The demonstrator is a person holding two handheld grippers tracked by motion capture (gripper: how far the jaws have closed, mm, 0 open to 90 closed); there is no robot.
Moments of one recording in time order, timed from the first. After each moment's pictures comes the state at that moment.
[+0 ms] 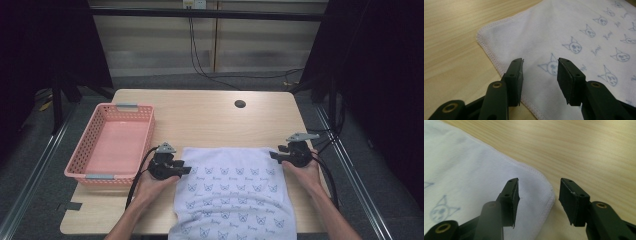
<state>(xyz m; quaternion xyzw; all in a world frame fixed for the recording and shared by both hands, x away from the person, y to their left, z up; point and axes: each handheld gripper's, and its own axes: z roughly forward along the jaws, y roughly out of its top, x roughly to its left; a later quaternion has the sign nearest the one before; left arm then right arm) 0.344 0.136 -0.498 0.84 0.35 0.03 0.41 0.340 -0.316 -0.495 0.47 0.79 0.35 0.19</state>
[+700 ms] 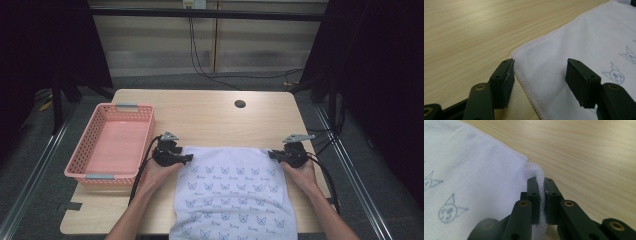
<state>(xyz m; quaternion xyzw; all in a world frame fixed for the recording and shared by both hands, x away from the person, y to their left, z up) 0.387 0.125 -0.506 0.83 0.38 0.07 0.41 0.343 -0.311 -0.507 0.47 0.79 0.36 0.16</state>
